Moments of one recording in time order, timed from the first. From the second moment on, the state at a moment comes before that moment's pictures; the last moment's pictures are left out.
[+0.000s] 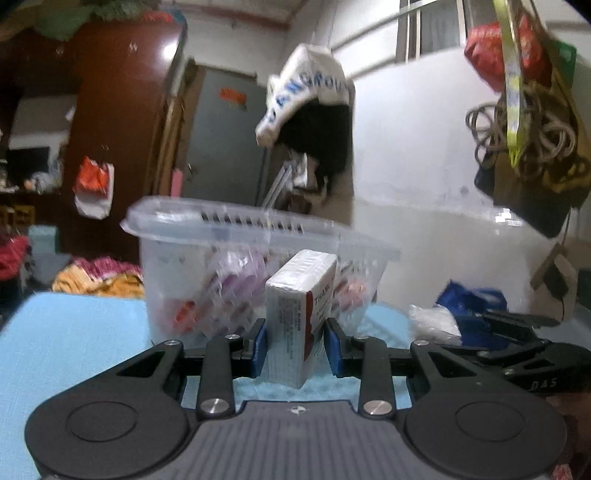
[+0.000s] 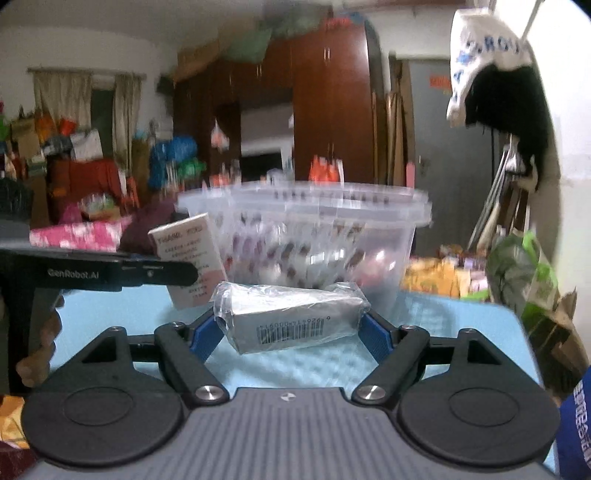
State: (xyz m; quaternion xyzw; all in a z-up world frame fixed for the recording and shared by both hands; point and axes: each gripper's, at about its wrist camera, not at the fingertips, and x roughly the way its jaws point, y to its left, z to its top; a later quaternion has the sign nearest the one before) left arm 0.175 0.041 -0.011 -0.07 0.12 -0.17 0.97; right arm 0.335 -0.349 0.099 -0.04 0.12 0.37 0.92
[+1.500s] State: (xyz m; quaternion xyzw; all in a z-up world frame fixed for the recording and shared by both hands) left arm 0.224 0.059 0.101 -0.01 0.18 -0.03 0.98; right arm 0.369 -0.346 0.203 0.00 0.13 0.30 0.94
